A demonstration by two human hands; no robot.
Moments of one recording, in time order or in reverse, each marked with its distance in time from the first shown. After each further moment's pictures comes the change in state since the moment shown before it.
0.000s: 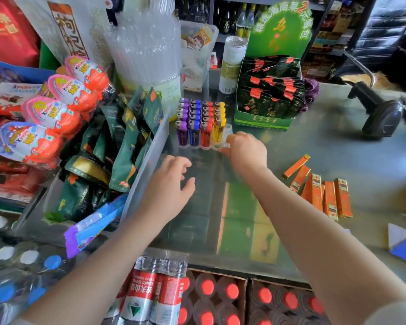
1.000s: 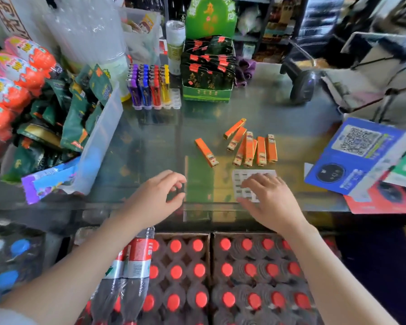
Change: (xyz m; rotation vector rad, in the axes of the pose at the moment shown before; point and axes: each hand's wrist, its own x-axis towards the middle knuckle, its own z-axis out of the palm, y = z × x) left_hand -0.084 0.050 0.025 -0.082 -0.288 0.281; right_hand -0.238 0.111 -0.022 0.060 0.085 -0.125
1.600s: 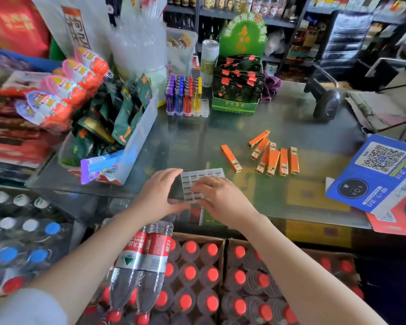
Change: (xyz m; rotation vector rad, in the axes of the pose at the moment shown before) left_hand -0.028 -0.034 -0.015 0.120 0.025 -0.179; right_hand 0.053 -0.108 0.026 0.233 -0.115 -0.372
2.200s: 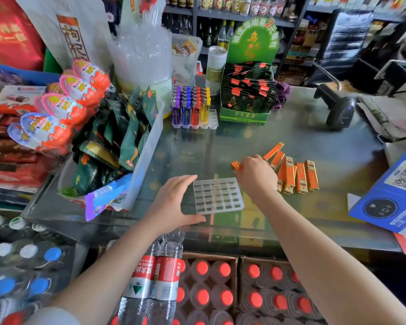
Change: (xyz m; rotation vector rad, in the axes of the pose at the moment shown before) left_hand 0.035 -0.027 0.002 -0.128 0.000 0.092; right_hand 0.074 0.066 -0.017 -0.188 0.058 0.824
